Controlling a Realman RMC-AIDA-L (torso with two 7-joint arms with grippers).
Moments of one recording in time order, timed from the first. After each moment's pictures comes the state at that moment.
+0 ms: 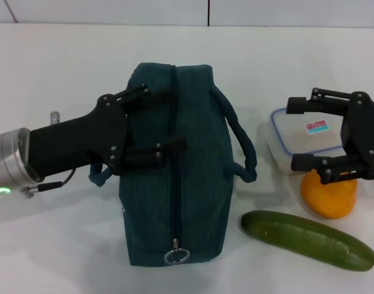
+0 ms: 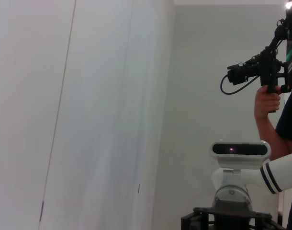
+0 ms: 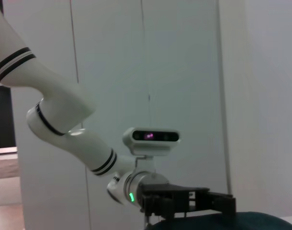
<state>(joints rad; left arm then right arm) -0.63 -2.03 2.84 -0.30 -0.49 2.00 -0.87 0.57 1.90 -1.20 -0.53 -1.39 -1.79 1.13</state>
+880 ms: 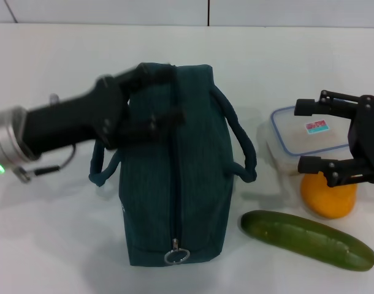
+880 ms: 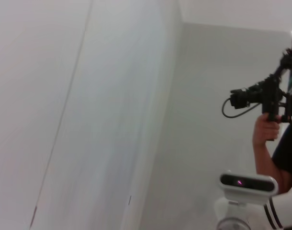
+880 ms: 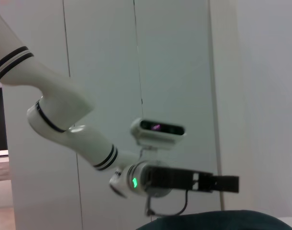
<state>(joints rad) -0.68 -2.01 2.84 -0.31 -0.53 2.03 -1.04 0.55 1.89 -1.18 -0.53 -1.39 -1.80 1.11</state>
